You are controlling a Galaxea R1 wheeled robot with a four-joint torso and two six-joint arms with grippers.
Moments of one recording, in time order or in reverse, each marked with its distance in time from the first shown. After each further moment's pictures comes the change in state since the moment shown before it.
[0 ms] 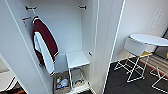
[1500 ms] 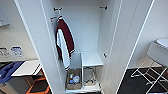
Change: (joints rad) left arm 0.003 0.002 0.000 0.002 0.001 0.000; right arm -0.004 -0.002 -0.001 0.000 0.001 0.000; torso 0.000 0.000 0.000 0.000
